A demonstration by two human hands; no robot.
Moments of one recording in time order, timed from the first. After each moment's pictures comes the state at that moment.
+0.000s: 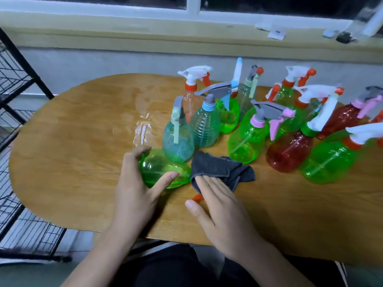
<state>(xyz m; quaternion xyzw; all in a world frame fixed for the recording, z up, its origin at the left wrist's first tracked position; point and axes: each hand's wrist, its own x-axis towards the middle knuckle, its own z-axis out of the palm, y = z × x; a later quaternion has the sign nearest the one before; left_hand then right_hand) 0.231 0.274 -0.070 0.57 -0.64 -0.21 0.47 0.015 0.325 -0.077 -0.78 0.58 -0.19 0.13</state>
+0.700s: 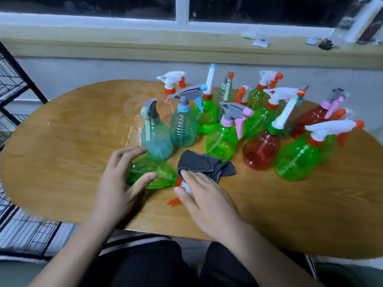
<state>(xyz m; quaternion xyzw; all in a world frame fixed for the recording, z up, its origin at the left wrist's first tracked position) 0.223 0.278 -0.068 0.54 -0.73 -0.13 0.40 -0.021 0.314 -0.068 -0.79 0.56 -0.17 0.19</state>
